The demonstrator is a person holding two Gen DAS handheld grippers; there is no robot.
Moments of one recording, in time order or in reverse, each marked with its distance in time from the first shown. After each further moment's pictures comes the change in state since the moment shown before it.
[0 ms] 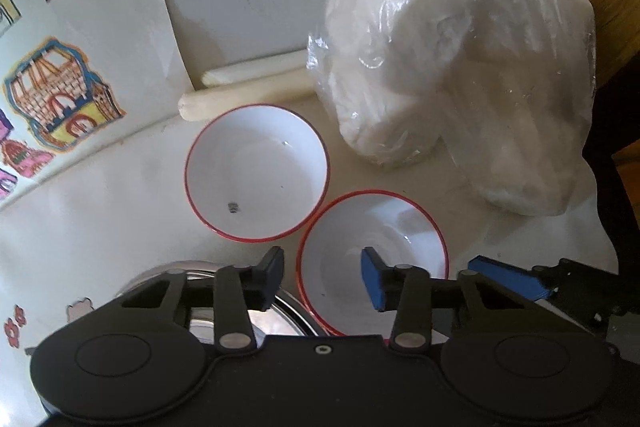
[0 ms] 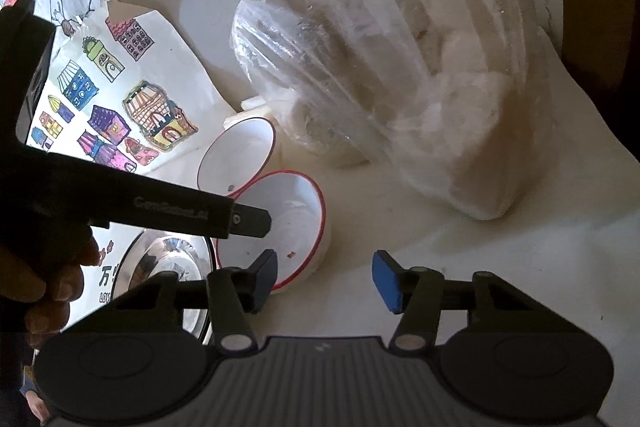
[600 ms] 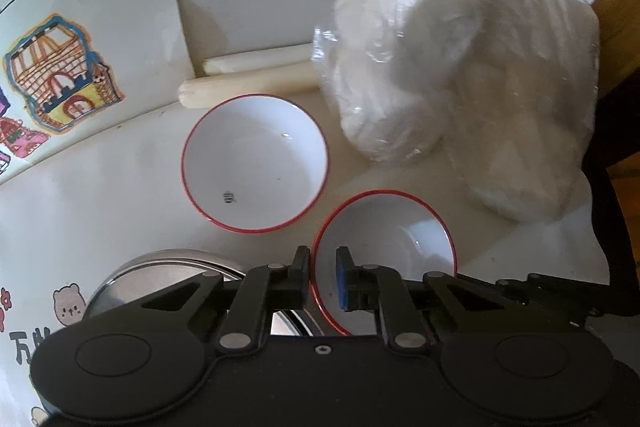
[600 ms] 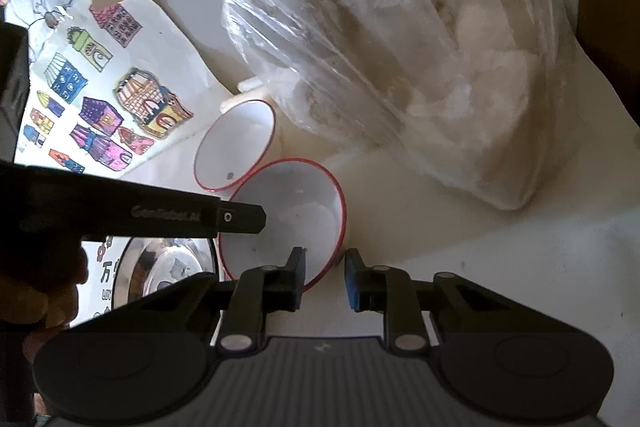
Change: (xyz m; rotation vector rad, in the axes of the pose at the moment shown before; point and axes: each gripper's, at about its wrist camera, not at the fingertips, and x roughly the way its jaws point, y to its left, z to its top) left arm -0.004 0.000 -0.004 -0.040 -0.007 -0.026; right arm 0.015 -0.001 0.007 0.040 0.079 0.001
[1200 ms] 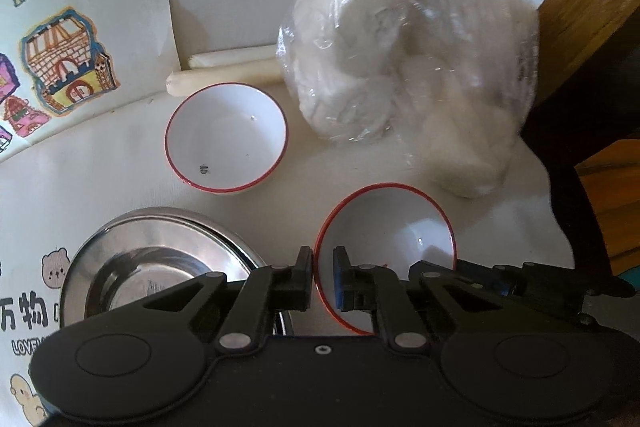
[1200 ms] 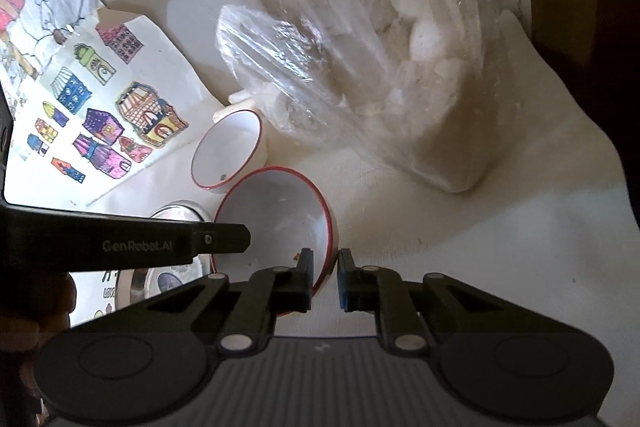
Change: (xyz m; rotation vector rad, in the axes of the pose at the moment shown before) left arm -0.035 -0.016 -0.029 -0.013 -0.053 -0.052; right arm -0.040 -0.006 -0.018 0.012 -0.057 -0.018
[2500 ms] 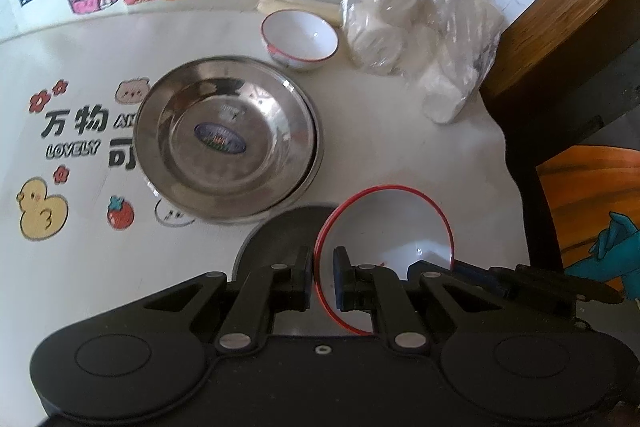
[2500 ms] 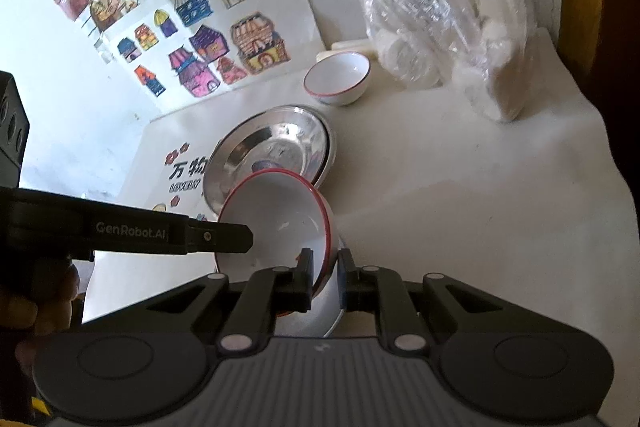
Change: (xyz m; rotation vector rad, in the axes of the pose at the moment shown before) left arm -0.097 0.027 -0.135 -0.211 -0.041 -0.077; right arm -0.091 0.084 -0.096 -0.191 0.048 0.029
